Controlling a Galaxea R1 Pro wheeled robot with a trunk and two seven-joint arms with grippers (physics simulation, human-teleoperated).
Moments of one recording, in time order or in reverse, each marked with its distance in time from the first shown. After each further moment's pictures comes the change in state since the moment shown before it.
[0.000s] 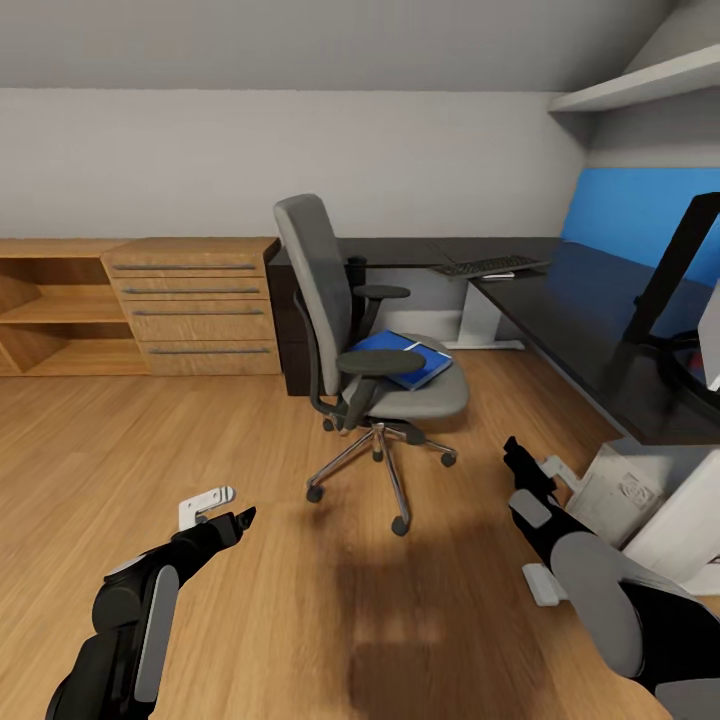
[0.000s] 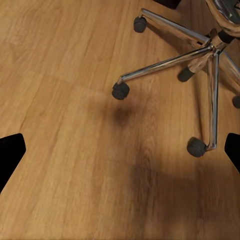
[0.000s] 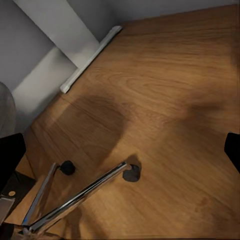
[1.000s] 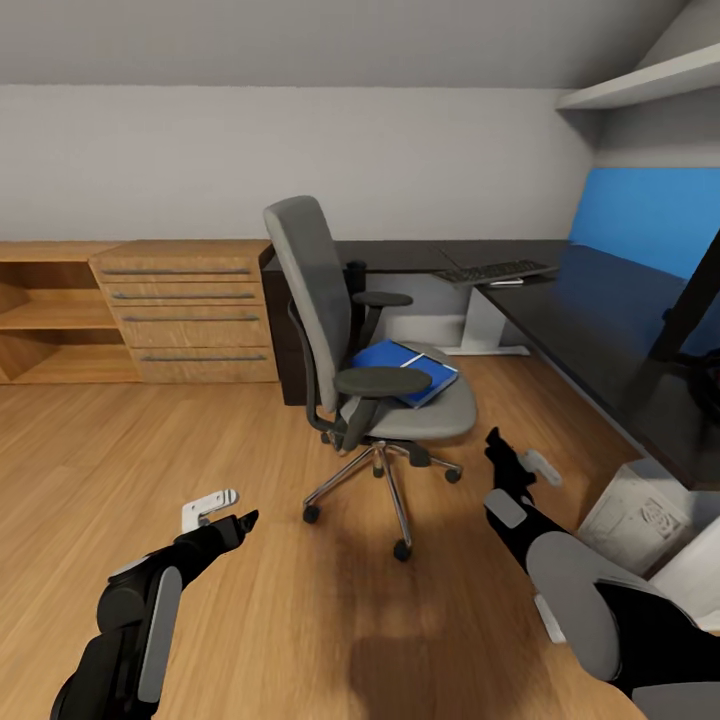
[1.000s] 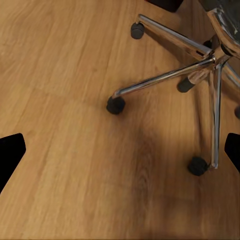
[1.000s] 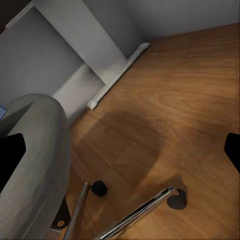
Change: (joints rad) left arm 0.000 -0.003 -0.004 0.019 -0.003 -0.001 0.001; right arm 0.001 0.077 0.022 -0.002 -0.007 -0.149 0.036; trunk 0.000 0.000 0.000
